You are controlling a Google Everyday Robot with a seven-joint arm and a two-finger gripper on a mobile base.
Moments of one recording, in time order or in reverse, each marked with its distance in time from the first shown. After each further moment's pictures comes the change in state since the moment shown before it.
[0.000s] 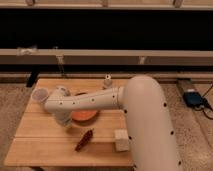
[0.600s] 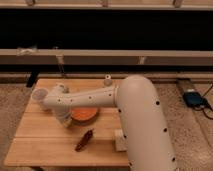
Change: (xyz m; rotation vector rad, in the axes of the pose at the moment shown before) arm -0.018 0.022 -0.002 0.007 -0.037 -0.031
